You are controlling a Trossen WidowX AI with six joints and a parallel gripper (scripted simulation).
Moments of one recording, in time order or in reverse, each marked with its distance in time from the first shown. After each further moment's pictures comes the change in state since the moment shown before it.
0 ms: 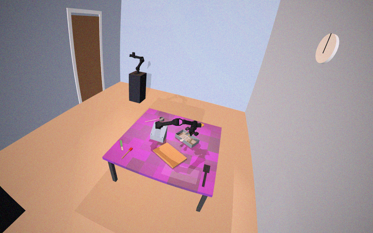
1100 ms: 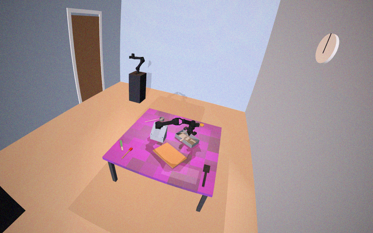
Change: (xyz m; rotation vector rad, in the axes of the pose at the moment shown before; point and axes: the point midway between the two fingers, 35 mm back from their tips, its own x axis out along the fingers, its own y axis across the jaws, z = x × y) arm 0.015 0.031 0.003 -0.015 0.010 0.000
